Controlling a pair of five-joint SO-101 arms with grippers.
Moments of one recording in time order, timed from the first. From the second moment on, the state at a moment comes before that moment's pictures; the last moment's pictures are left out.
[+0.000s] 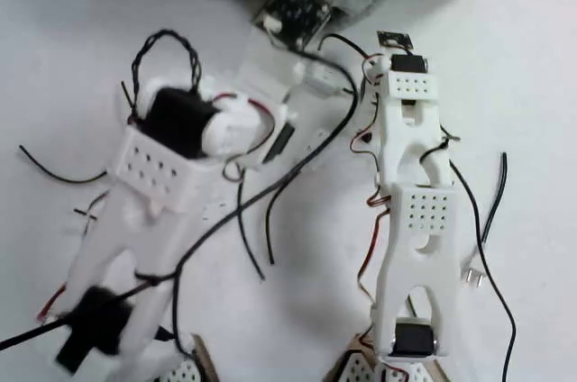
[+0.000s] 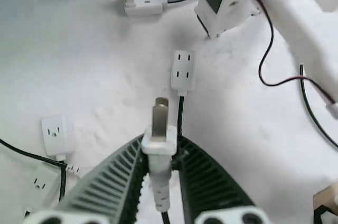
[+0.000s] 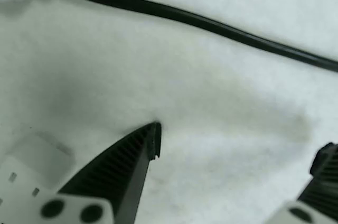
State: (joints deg) left arm 26.1 -13.3 -14.3 94.7 -4.3; right arm -1.4 58.4 -49.8 87.1 -0.7
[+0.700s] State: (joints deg) left arm 30.1 -94.6 64.9 39.9 -10.7; right arm -1.4 58.4 -49.8 87.1 -0.7
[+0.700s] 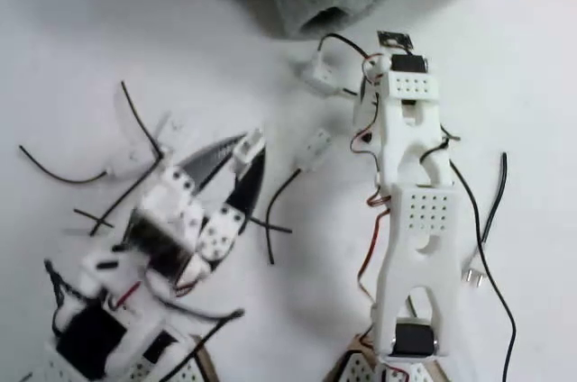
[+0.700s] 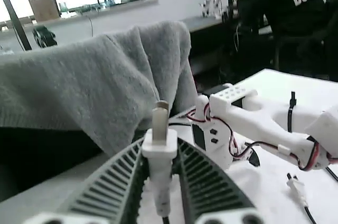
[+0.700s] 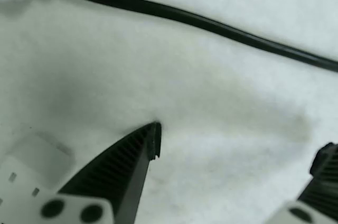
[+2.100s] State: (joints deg) left arm 30.1 -104.1 89.7 12.9 -10.7; right arm -31.6 -21.5 -42.9 97.7 5.1
